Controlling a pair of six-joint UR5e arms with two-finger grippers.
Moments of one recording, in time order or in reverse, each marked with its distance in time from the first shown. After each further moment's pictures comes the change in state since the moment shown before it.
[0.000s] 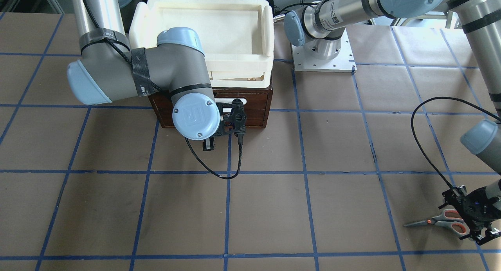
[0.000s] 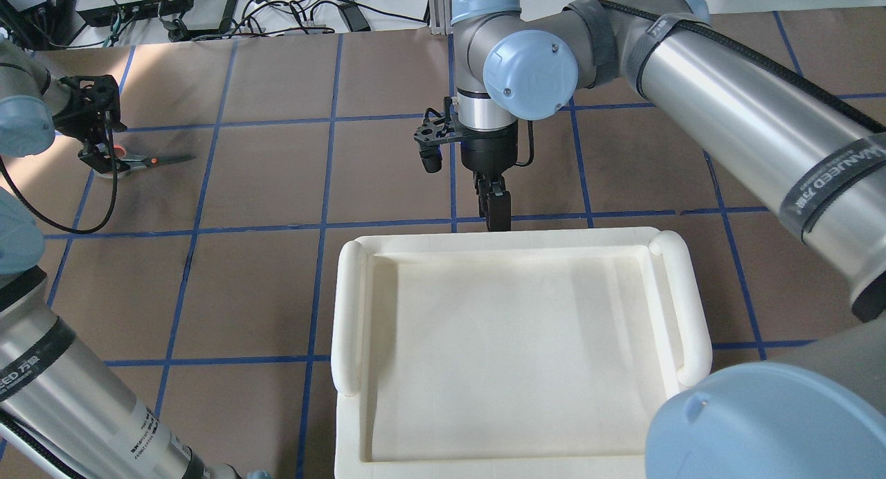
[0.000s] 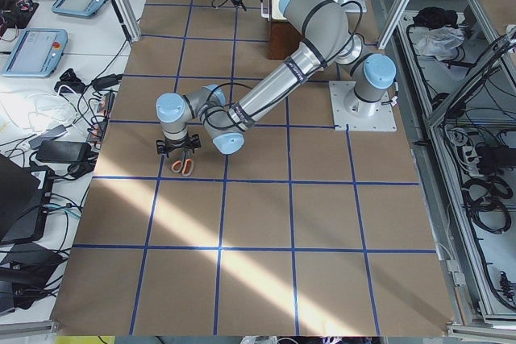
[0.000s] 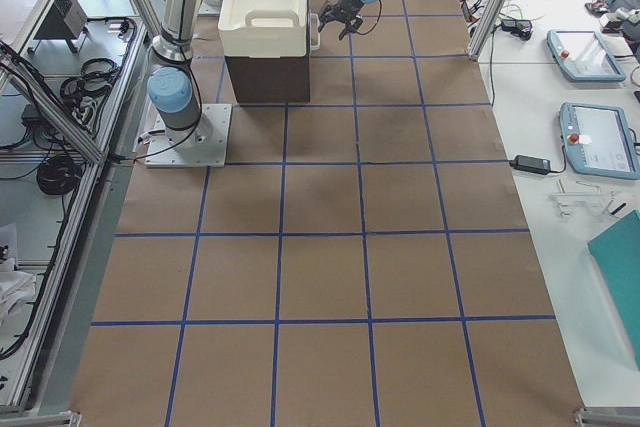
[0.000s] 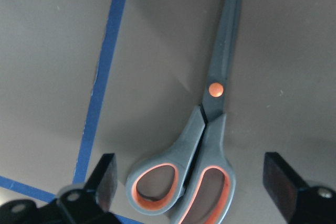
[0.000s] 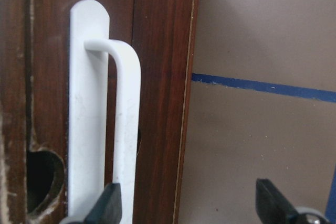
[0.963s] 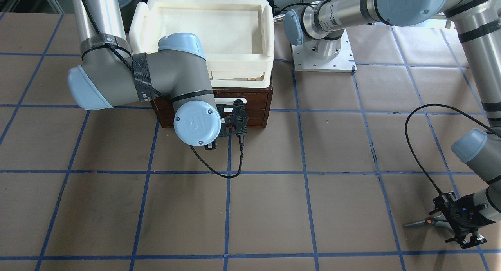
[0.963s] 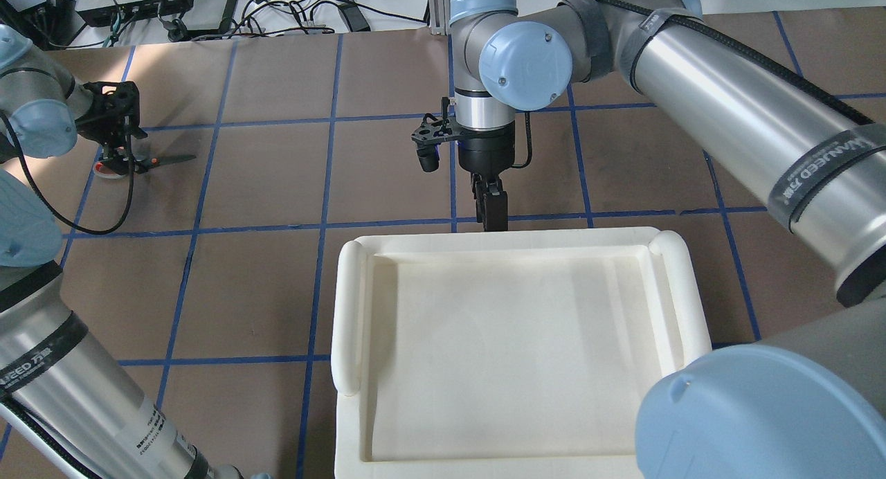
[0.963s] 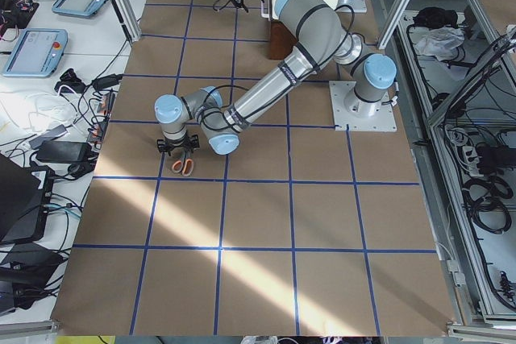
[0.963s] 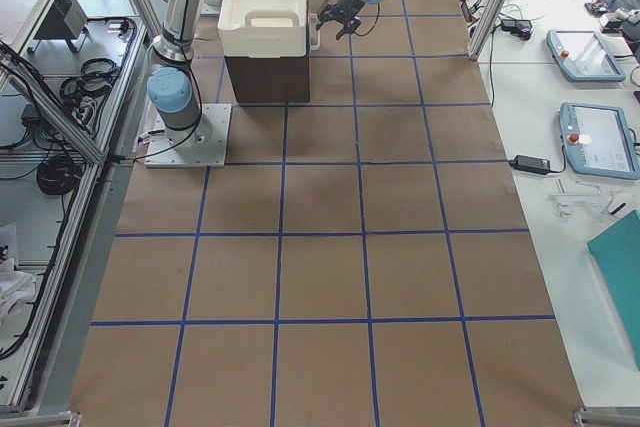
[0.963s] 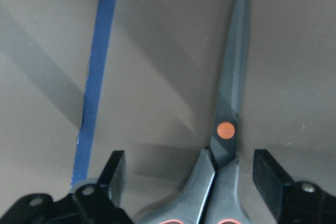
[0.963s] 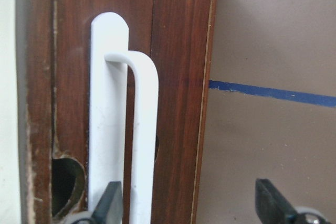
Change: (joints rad) left arm -0.026 -0.034 0.007 0.002 0.001 0.010; right arm 0.001 0.011 -0.031 0.077 0.029 0.002
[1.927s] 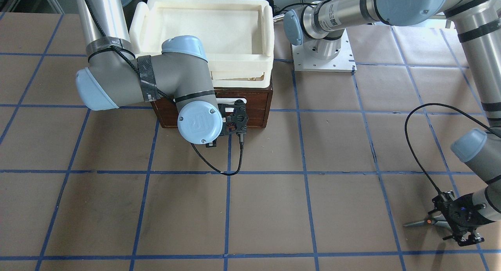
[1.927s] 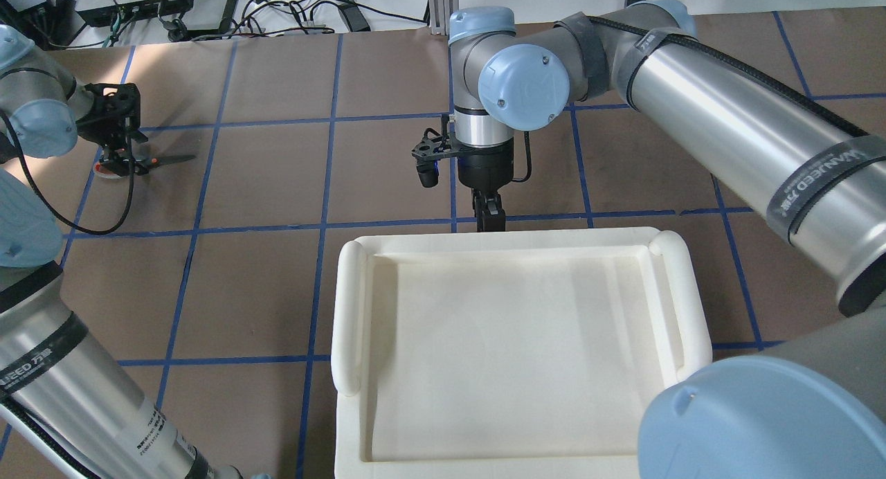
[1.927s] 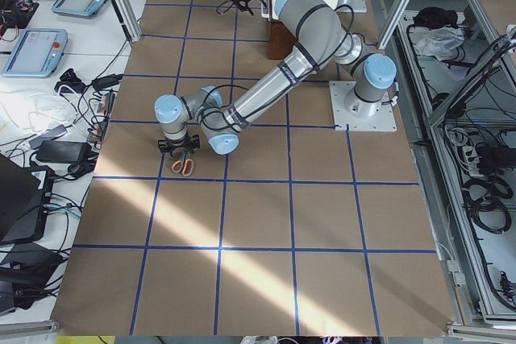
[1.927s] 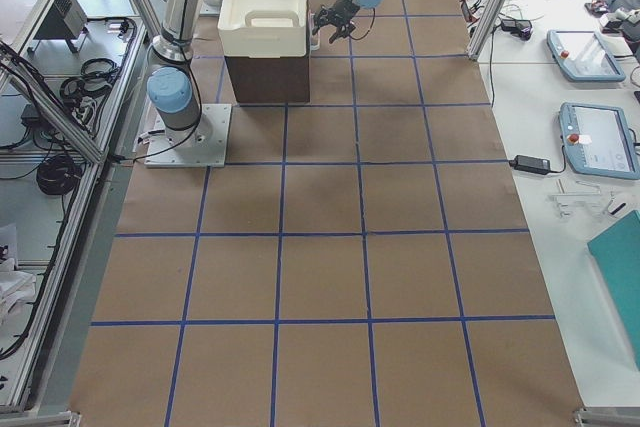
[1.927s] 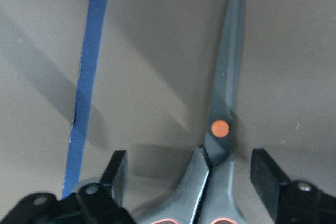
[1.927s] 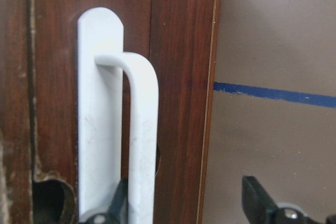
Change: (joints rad) left arm -0.001 0.001 -0.002 -0.013 0.013 -0.002; right arm 0.007 -0.010 0.064 -0.058 0.001 0.020
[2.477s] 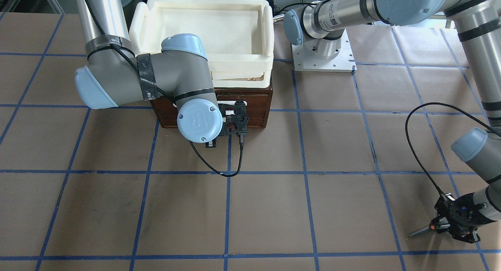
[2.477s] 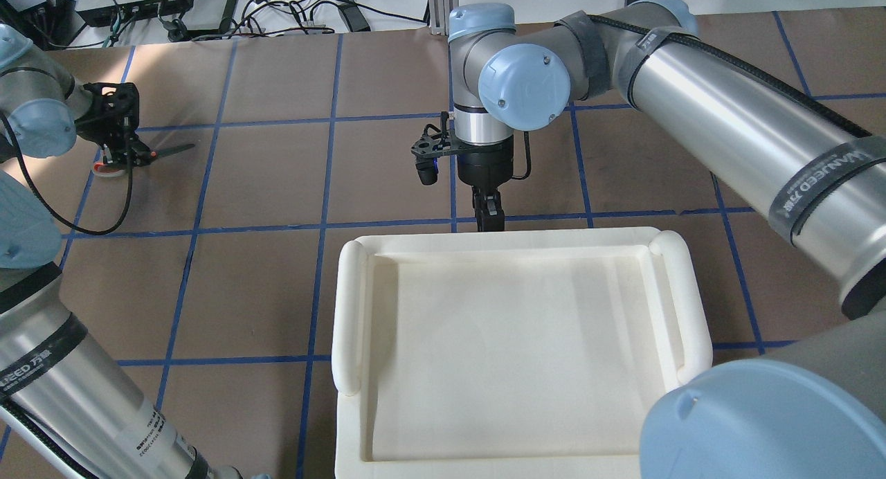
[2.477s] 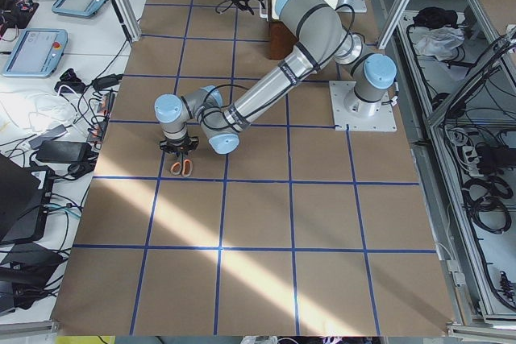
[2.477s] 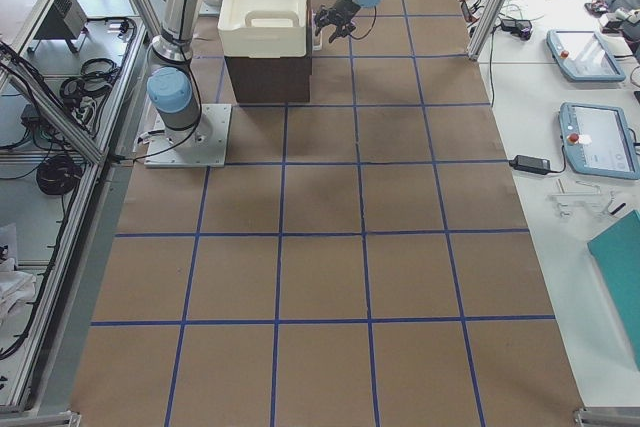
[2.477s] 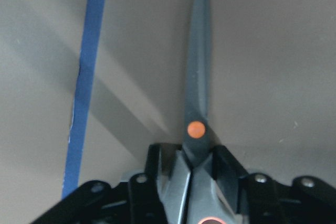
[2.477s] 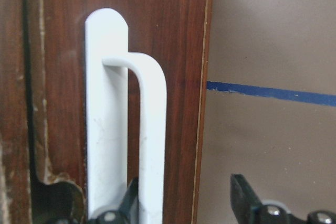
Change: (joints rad) left arm 0.000 0.002 -0.001 0.001 0.001 0.005; right arm -0.001 -0.004 -0.009 -0.016 -0.007 0.015
